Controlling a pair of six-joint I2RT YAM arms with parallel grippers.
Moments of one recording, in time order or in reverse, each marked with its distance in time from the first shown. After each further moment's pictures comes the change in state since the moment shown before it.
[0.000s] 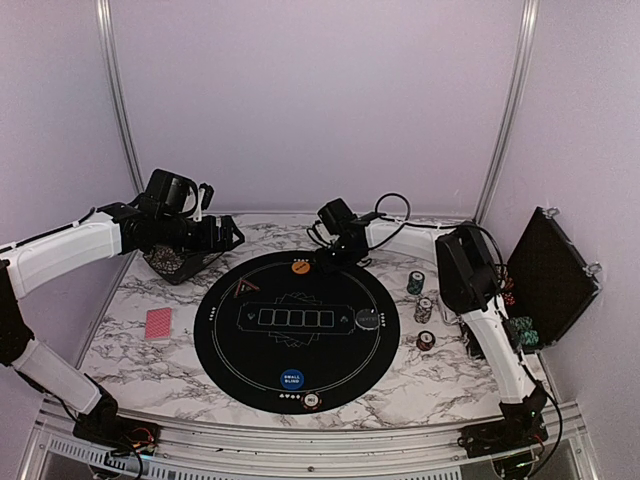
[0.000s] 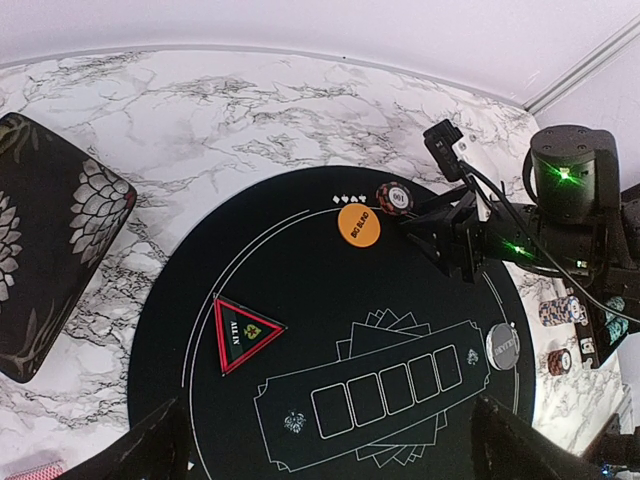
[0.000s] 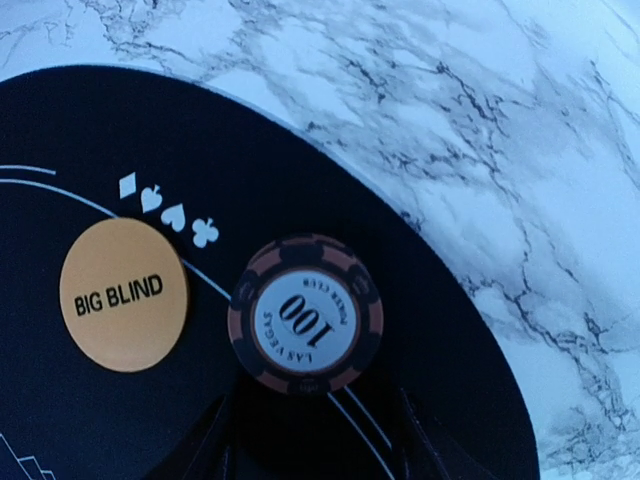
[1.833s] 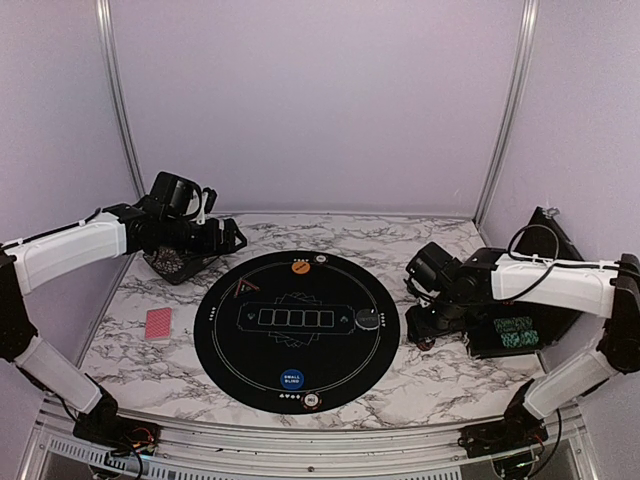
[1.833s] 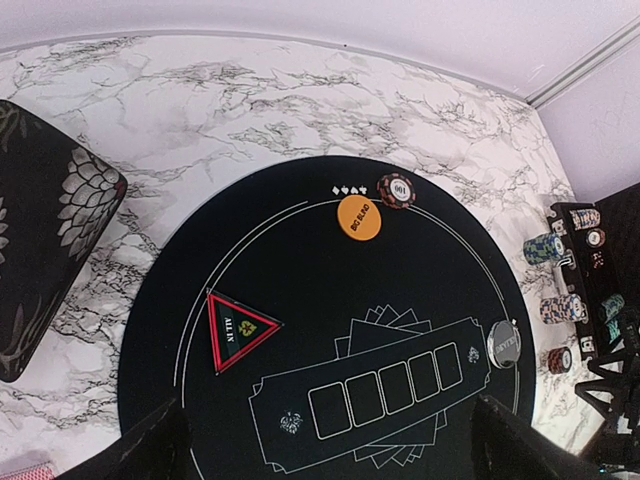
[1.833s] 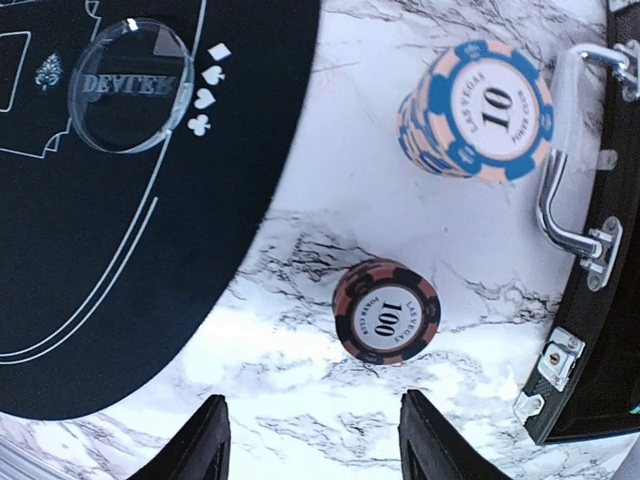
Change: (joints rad) left arm 0.000 0.030 0.000 0.007 0.016 -0.012; right arm 0.060 -1.100 -1.186 -0.220 0.057 0.338
